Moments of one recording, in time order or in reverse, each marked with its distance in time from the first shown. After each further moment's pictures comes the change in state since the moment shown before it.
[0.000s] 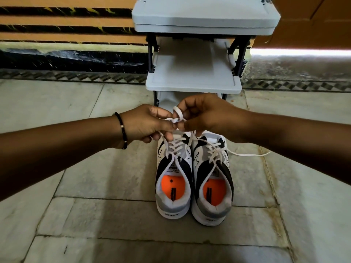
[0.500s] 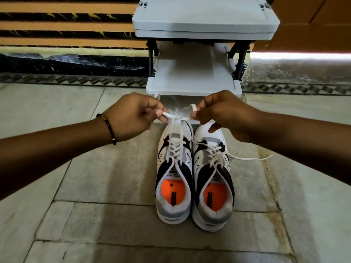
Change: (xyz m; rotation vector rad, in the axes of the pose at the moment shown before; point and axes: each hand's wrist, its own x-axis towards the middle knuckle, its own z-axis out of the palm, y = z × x) left_hand 0.001 -0.006 -0.021 0.452 0.298 0.391; right_hand 0.005 0.007 -0.017 0.086 0.313 0.217
